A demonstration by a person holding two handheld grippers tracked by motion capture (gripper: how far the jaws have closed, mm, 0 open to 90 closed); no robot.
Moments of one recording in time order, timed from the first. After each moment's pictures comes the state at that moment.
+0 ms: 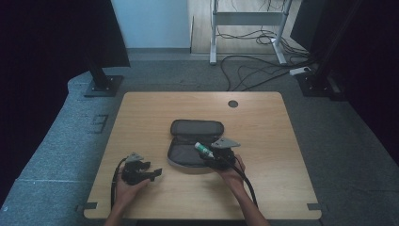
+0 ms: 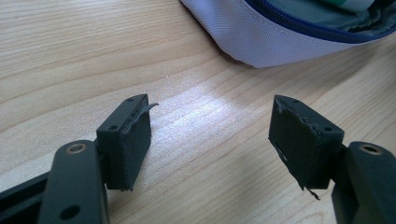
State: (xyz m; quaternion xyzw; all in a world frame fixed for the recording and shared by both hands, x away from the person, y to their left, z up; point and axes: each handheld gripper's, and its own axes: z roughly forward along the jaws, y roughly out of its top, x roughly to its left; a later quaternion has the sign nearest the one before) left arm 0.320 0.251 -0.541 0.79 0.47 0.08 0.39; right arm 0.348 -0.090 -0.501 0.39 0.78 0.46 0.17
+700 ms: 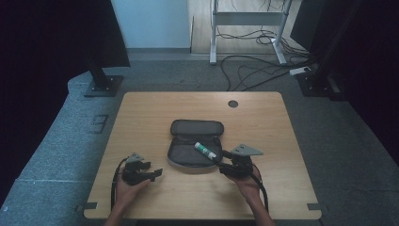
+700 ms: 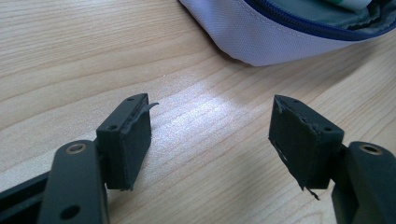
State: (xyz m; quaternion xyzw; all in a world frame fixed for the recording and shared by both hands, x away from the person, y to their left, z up) left arm 0.320 0.250 -0.542 0.79 0.47 0.08 0.39; right arm 0.314 -0.142 -0.491 0.41 0.75 0.50 0.15
